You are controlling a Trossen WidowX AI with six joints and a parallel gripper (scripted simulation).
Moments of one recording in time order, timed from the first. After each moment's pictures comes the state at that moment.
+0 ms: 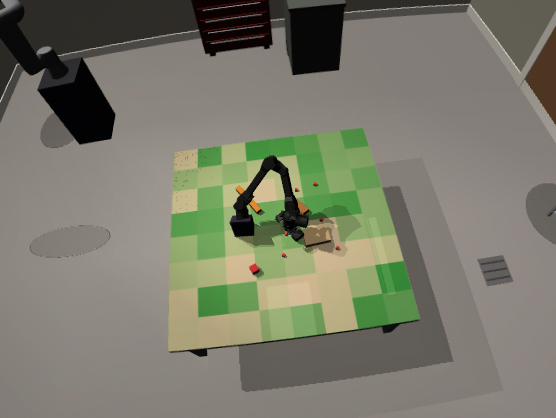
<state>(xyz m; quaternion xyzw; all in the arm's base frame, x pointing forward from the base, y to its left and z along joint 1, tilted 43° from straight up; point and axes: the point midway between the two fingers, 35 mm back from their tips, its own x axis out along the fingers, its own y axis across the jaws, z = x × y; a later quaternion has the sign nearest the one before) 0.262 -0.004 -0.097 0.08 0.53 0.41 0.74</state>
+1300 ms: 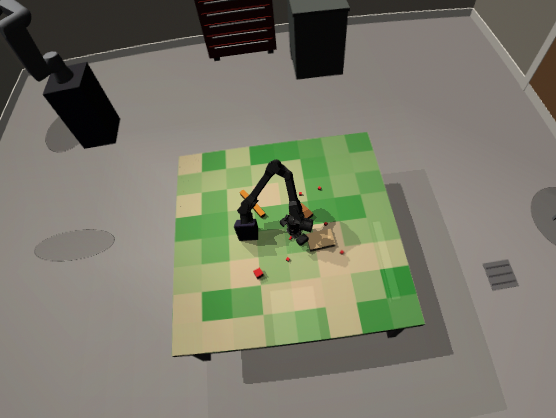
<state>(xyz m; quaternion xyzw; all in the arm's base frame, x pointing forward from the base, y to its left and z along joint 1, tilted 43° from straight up) 0.264 -0.004 -0.097 0.07 0.53 0.41 0.74</state>
